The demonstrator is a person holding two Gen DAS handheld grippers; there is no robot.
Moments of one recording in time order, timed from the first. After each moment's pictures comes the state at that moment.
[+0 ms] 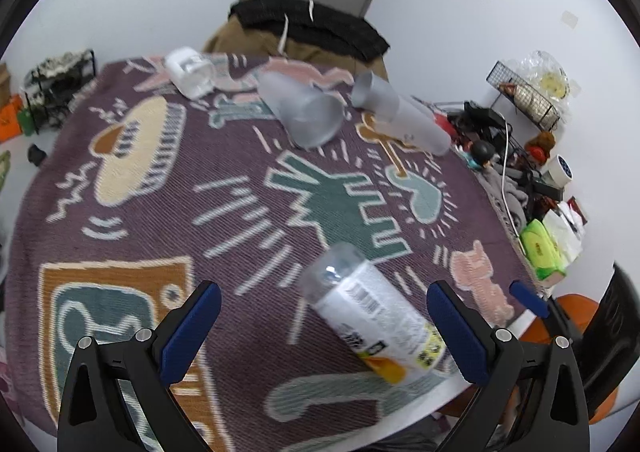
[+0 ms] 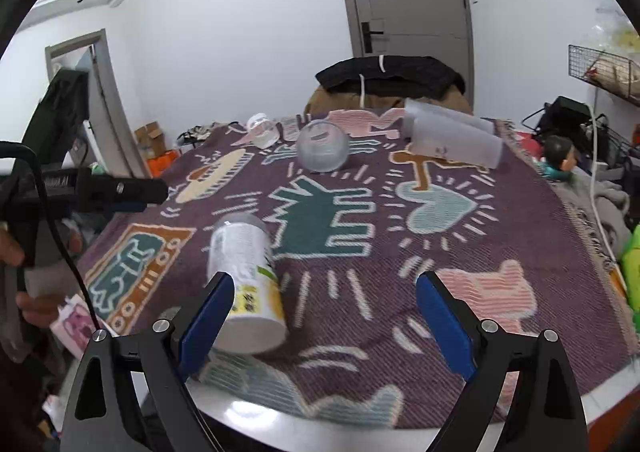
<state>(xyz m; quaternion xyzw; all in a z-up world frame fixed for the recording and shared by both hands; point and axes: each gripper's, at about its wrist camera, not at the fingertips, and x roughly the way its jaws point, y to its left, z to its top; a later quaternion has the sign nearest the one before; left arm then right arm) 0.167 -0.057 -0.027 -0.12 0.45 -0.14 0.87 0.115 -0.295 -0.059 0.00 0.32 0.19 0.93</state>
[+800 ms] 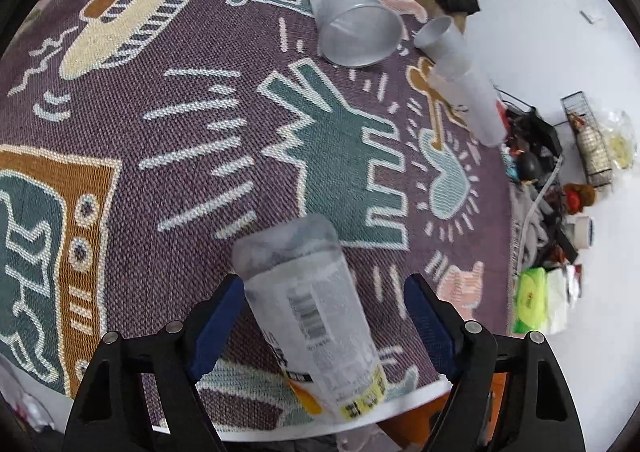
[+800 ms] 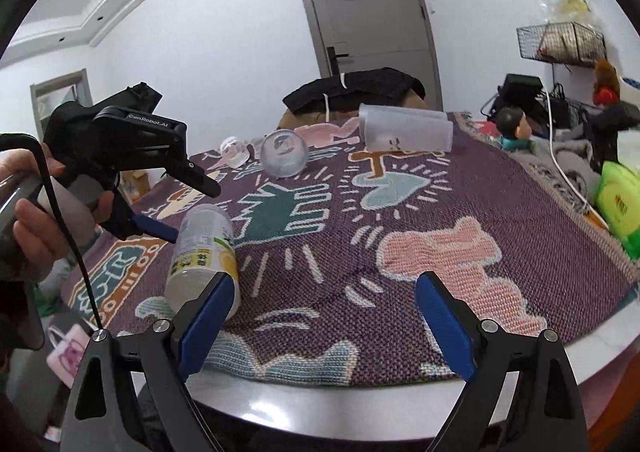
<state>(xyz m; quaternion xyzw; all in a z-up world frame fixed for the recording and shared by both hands) 0.223 -0.087 -0.069 -0.26 0.59 -0.05 0.76 0.087 -0.343 -0.095 0.07 0.27 0.16 0.95</state>
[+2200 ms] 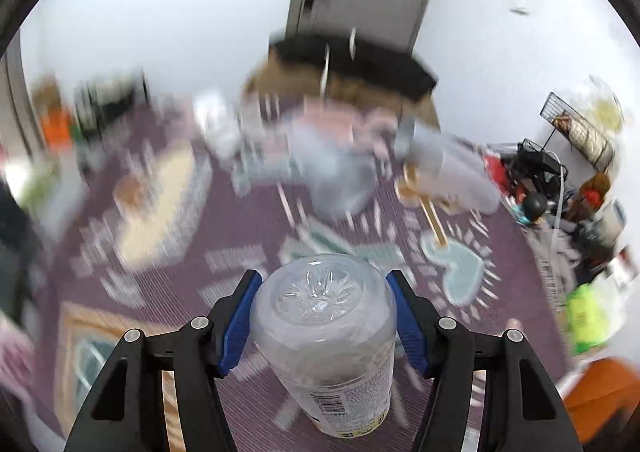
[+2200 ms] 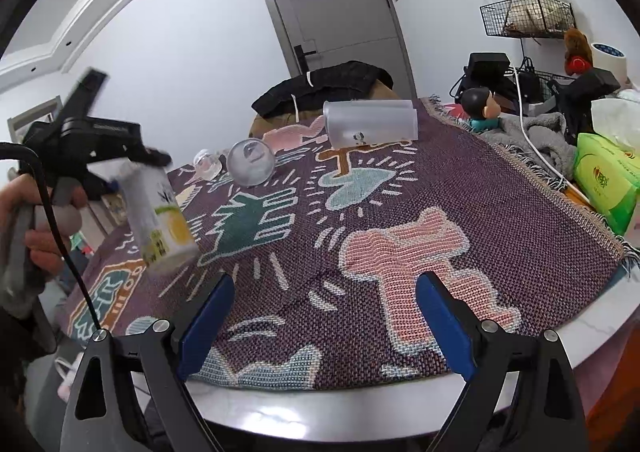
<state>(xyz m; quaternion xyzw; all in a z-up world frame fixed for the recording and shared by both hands) 0.219 -0.096 0.008 -0.07 0.38 -0.01 0.92 0.095 -0.366 -0.091 0.11 0.29 0.12 0.94</state>
